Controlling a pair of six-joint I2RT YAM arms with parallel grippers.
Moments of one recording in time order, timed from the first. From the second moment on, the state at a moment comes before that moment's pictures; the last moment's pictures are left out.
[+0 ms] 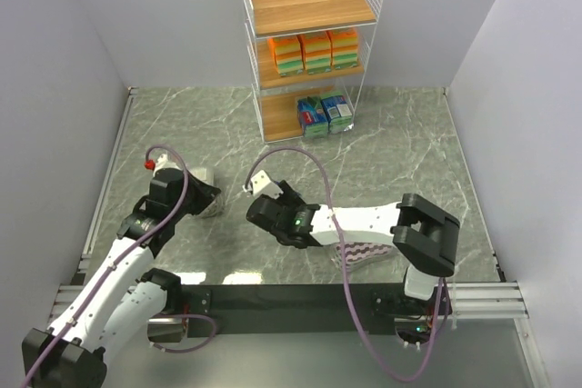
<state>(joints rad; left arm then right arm) -0.32 0.74 0.56 -0.39 -0.02 -0.97 1.20 1.72 1.07 -0.27 0.74 0.20</state>
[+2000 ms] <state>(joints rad) -0.32 0.76 0.57 -0.41 -0.03 -0.96 0.60 1.50 1.10 -0.31 -0.04 0.66</state>
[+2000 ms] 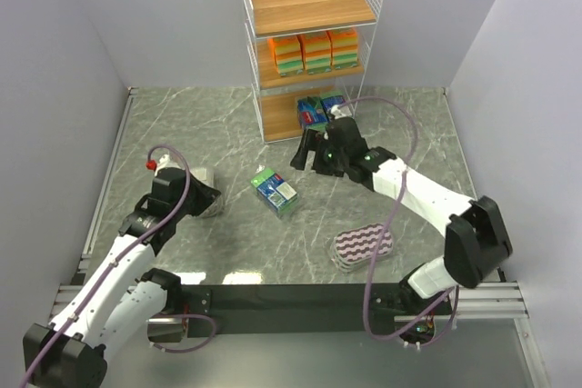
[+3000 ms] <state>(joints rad) -0.32 0.77 0.56 -0.39 -0.02 -0.97 0.68 1.58 0.70 0.21 -0.27 1.44</state>
